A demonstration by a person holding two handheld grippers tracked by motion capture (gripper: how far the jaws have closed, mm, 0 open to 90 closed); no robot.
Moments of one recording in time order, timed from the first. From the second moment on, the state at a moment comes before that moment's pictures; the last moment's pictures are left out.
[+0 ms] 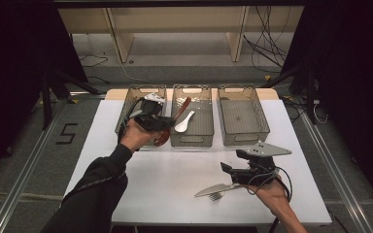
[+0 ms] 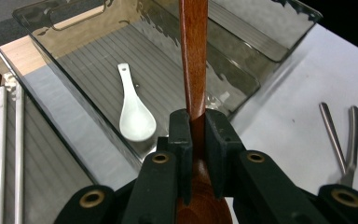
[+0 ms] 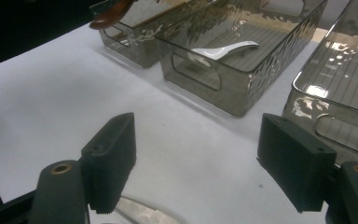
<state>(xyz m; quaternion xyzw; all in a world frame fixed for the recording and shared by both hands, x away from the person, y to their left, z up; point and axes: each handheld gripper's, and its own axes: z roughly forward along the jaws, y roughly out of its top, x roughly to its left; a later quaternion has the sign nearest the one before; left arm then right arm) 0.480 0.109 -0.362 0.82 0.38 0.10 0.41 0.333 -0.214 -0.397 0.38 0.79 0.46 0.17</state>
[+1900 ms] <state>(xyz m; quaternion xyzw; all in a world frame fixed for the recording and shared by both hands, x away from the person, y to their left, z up) 0.524 0.085 -0.367 0.78 0.42 0.09 0.46 0.334 -0.216 -0.398 0.38 0.79 0.46 0.17</state>
